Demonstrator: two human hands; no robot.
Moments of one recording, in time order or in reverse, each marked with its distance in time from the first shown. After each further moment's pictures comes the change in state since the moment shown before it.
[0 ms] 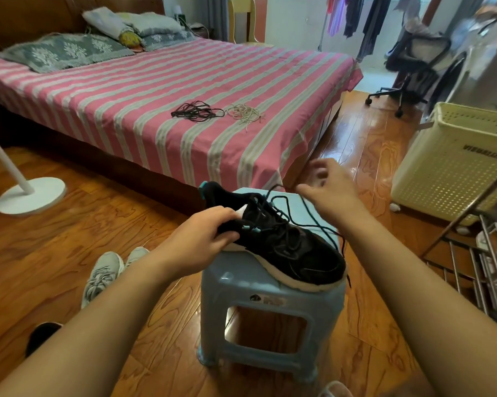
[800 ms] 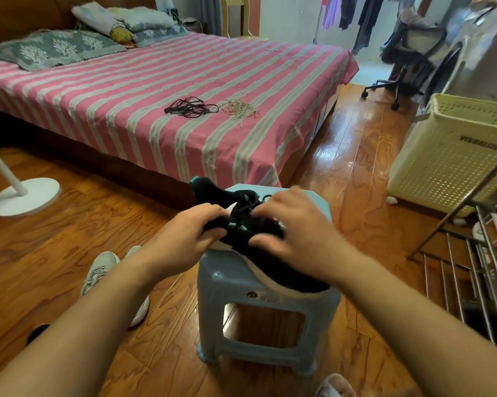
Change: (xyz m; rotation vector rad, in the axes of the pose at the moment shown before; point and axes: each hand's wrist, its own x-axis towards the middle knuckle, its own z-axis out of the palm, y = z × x) left_hand -0.005 -0.004 -0.007 -0.015 0.003 0.010; right_hand -0.070 -0.018 0.010 -0.272 -0.233 -0.621
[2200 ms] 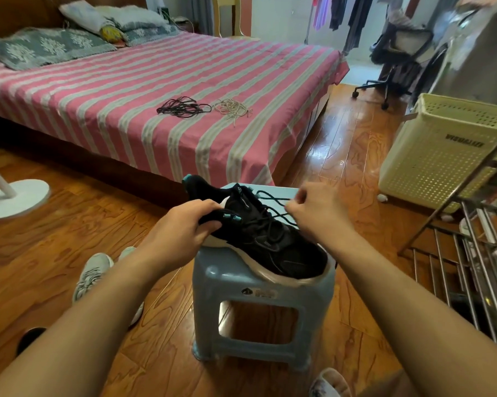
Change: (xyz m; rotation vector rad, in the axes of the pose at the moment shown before) left_hand 0.002 -0.001 0.003 0.056 0.073 -0.074; right_hand 0.014 0.038 0.003 -0.037 0.008 0.717
